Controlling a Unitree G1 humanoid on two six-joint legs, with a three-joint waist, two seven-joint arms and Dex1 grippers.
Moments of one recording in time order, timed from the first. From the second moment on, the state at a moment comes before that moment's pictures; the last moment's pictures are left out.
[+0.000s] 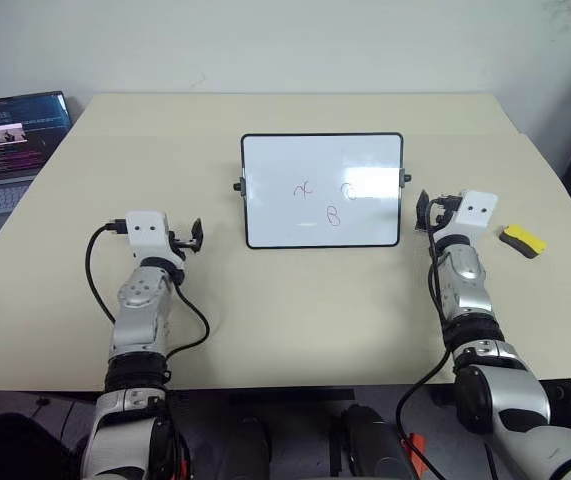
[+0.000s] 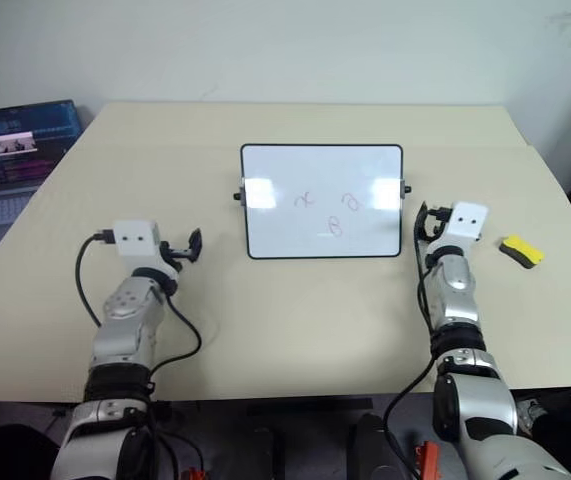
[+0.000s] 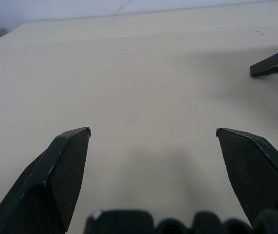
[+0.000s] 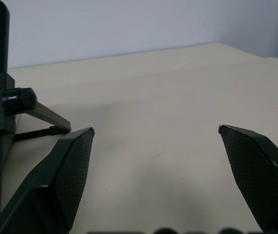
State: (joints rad) left arm -0.45 0.35 0.25 0.38 -0.14 0.10 -0.14; right arm -0.74 -0.20 -0.26 0.83 0.14 -0.27 0.02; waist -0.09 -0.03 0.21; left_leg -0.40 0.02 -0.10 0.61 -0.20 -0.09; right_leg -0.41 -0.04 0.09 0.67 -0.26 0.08
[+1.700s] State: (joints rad) left arm -0.48 0.53 0.17 0.15 -0.34 0.37 -0.66; right arm -0.74 -0.62 -0.19 0.63 0.26 0.28 0.65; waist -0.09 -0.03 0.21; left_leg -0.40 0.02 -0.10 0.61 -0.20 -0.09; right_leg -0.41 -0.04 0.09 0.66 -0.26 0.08
